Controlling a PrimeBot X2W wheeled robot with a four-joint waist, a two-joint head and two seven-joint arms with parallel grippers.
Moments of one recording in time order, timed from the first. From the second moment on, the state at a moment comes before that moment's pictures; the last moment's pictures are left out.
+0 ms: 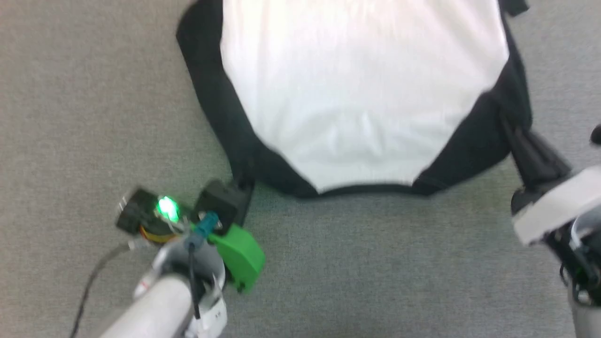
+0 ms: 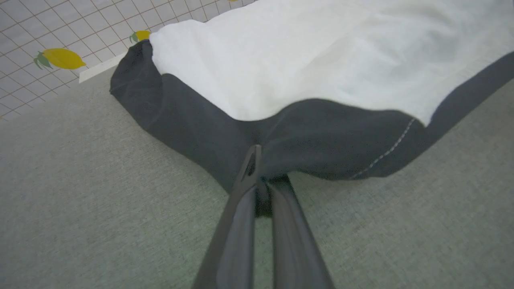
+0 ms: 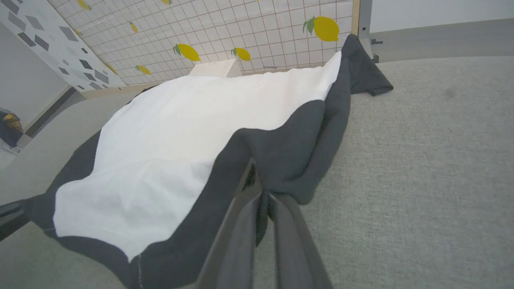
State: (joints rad) left arm -0.35 0.49 -0.64 -0.21 -0.27 0.22 0.23; right arm -0.24 -0.26 -0.01 -0.23 0.53 0.13 0.36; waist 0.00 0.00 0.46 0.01
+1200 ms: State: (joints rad) left arm 0.00 0.47 -0.76 -0.06 -0.53 0.21 0.33; right arm 0.28 -0.15 -0.05 -0.11 0.34 0.13 0.53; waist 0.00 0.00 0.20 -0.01
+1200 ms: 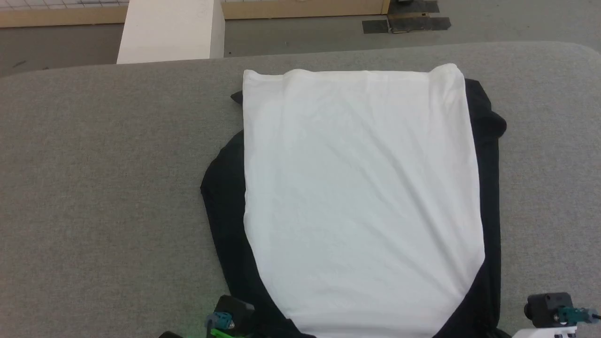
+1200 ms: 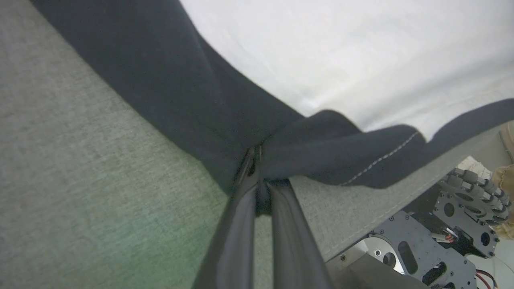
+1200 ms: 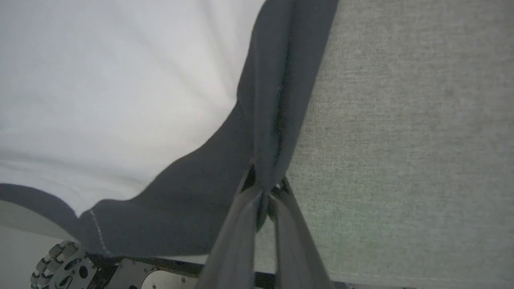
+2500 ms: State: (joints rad) left arm 0.08 0.48 -0.43 -0.38 -0.45 0.46 -0.14; right arm 0.20 -0.08 -0.15 -0.39 0.10 0.13 0.15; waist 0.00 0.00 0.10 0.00
